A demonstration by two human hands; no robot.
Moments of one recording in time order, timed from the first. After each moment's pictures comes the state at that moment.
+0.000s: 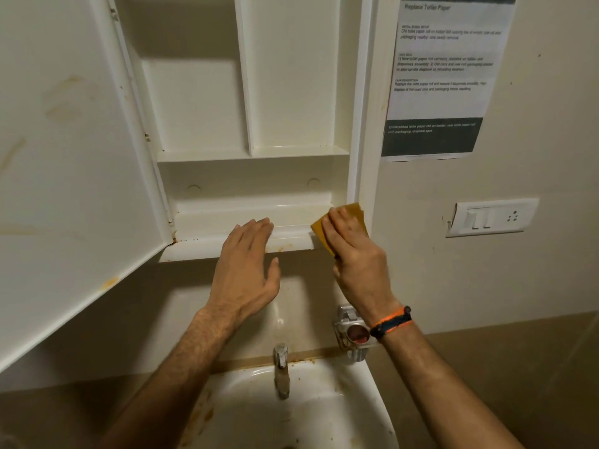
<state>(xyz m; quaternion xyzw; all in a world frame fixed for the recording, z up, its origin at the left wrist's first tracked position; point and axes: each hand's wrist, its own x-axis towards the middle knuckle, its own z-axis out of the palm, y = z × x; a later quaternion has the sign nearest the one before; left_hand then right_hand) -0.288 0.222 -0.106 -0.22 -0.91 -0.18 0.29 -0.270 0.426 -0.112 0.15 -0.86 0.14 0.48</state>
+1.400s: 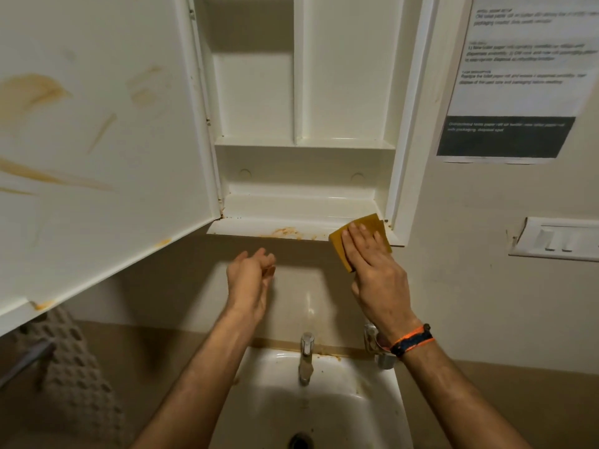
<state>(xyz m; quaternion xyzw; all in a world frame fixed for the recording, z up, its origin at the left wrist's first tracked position) -0.266 0.224 -0.130 0.16 -0.45 -0.87 0.15 -0.277 0.429 -0.143 0.22 -0.87 0.08 0.44</state>
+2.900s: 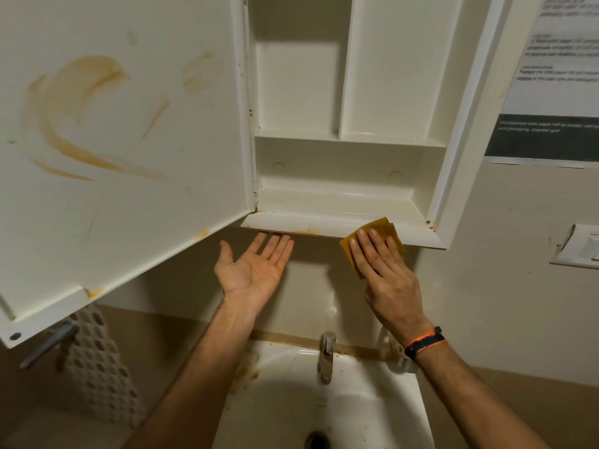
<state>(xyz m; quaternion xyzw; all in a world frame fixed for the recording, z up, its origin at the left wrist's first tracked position) -0.280 0.160 -0.144 0.04 -0.11 -0.99 0.02 -0.301 0.401 -0.172 0.28 -0.83 0.00 0.49</state>
